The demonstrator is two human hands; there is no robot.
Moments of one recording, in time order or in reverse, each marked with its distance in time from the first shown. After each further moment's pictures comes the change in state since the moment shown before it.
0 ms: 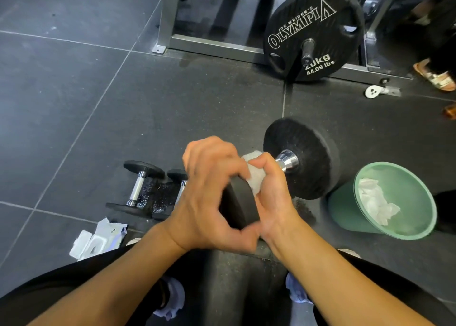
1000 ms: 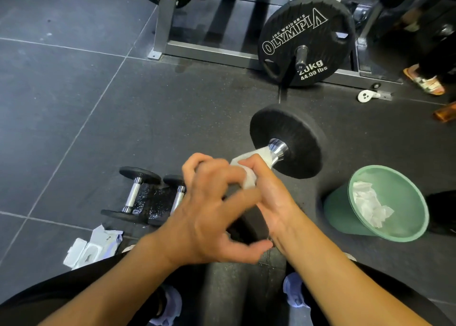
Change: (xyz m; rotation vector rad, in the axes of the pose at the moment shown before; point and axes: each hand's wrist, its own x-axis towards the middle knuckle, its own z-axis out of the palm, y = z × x) left_hand -0.001 0.012 -0.006 0.196 -0.105 0.116; right_hand 0.005 -0.017 0.000 -0.151 0.002 0.114
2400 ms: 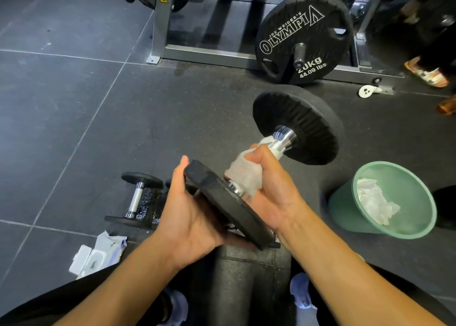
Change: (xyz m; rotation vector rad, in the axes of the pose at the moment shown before) left_hand 0.004 -0.004 -0.011 -1.783 -0.093 -1.684; right_hand -0.011 -0.009 0.014 0.134 -0.060 -0.288
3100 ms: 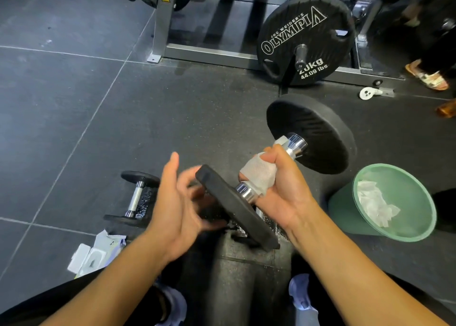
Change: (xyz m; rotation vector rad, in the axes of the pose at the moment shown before) left_hand 0.012 0.004 -0.017 0.133 0.265 0.289; right_hand 0.005 -0.011 -0.014 -0.001 0.056 -0.064
